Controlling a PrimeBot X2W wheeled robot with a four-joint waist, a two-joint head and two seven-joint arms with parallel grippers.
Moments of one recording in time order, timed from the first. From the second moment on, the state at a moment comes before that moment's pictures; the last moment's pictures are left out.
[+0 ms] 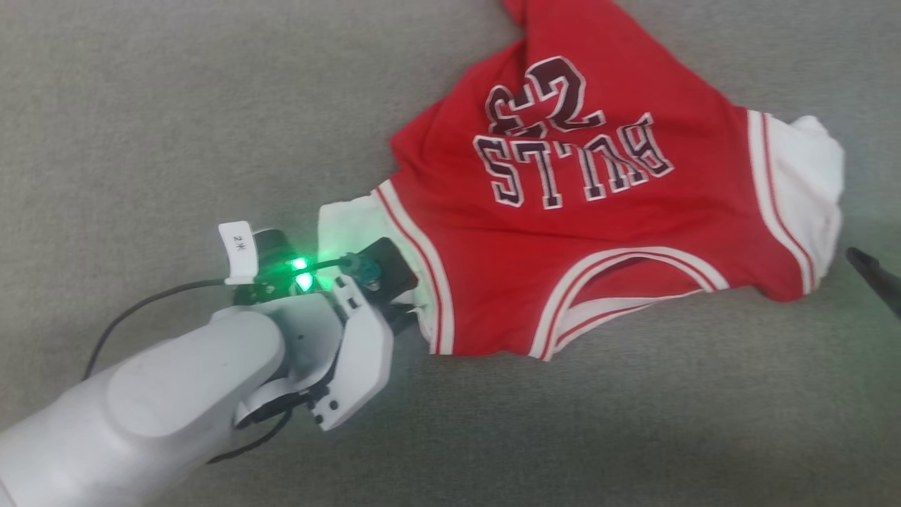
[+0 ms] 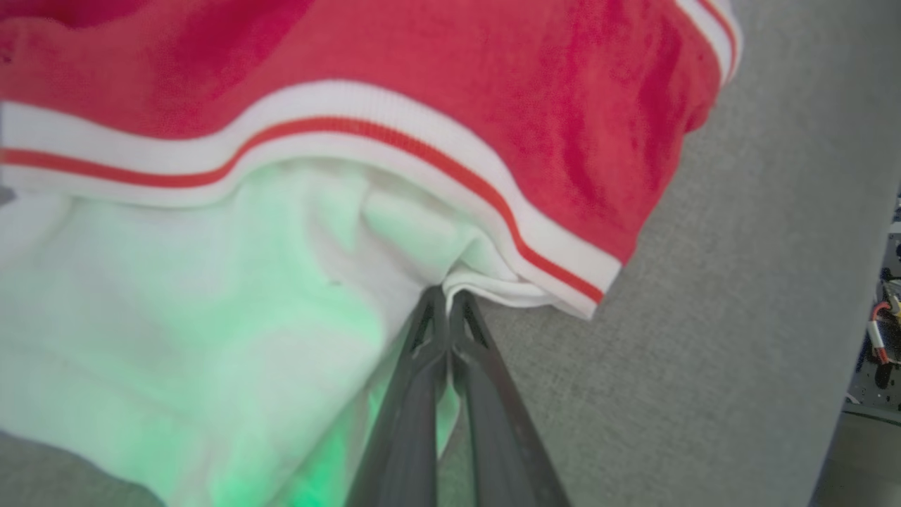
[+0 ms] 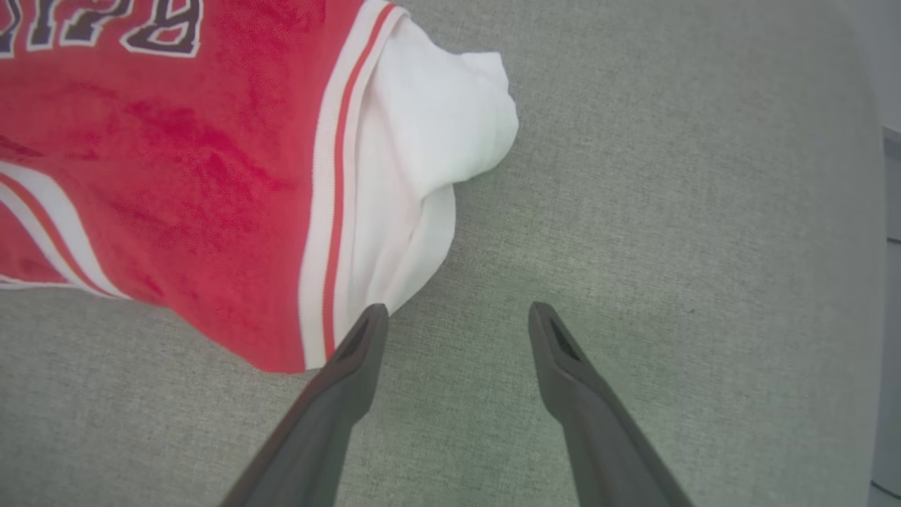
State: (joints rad) left arm -0.95 0.66 -1.27 0.14 -0.85 -0.13 0.37; right arm -0.26 -0.80 0.11 -0.01 0.72 0.13 0.52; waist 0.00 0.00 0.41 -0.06
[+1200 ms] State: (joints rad) left arm -0.93 0.65 -1.06 0.18 -1.15 -0.13 -0.17; right arm -0.35 -0.78 -0.08 0.04 1.16 0.13 0.52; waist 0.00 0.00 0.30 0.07
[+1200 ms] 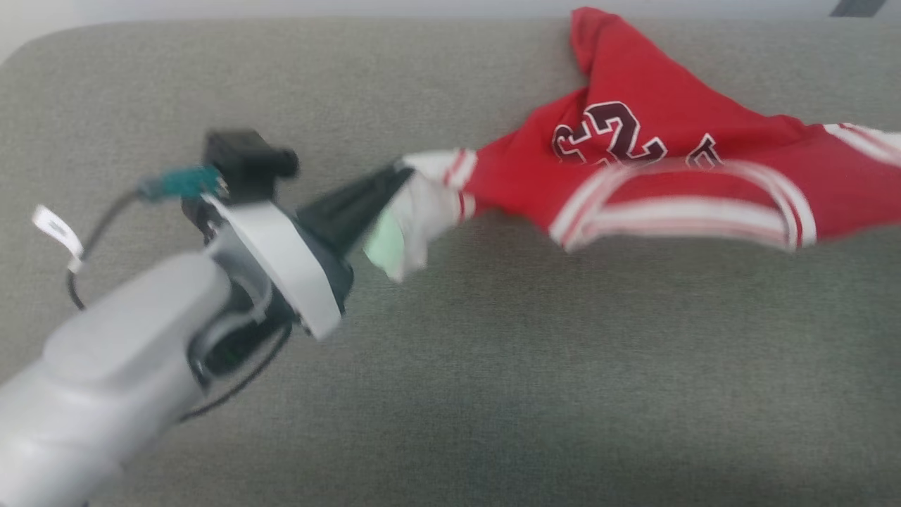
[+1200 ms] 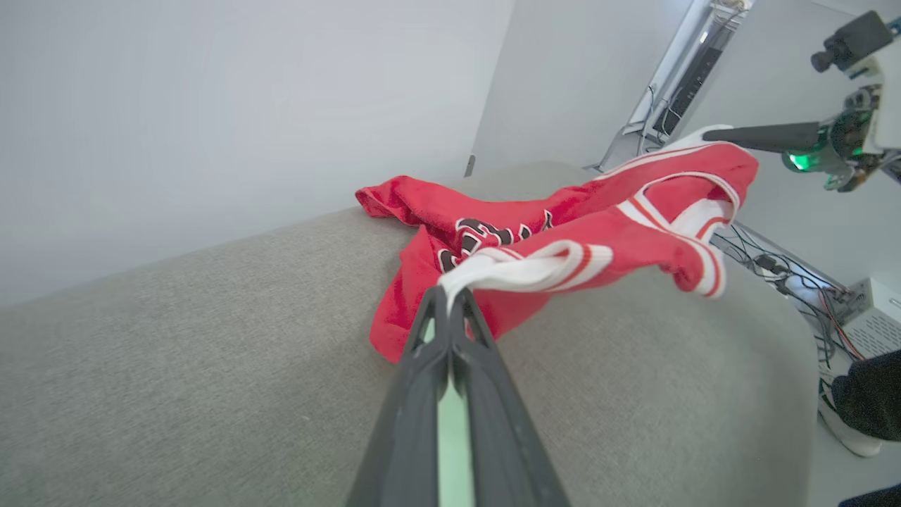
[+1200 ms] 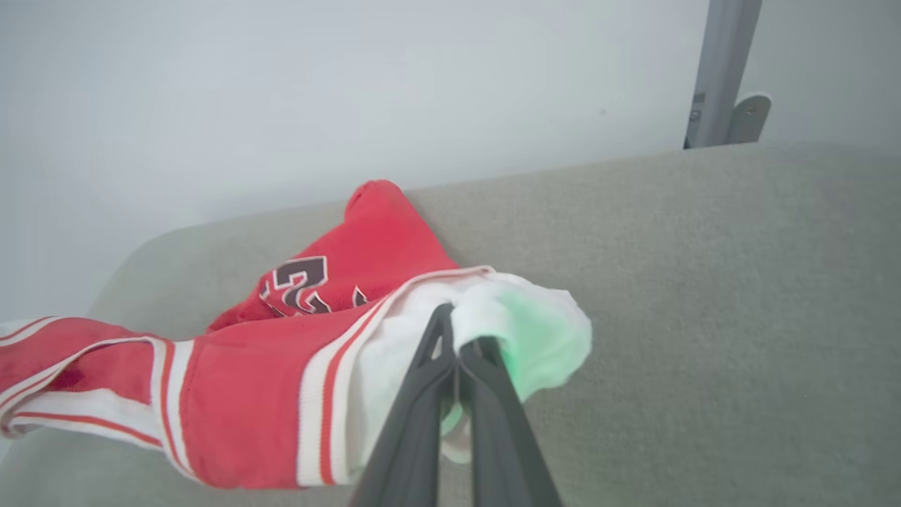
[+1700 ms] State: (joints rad) left arm -1.41 0.43 -0.86 0.69 -1.27 -0.12 -0.14; right arm -1.14 -0.44 -0.10 0.48 0.89 0.13 0.46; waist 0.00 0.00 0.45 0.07
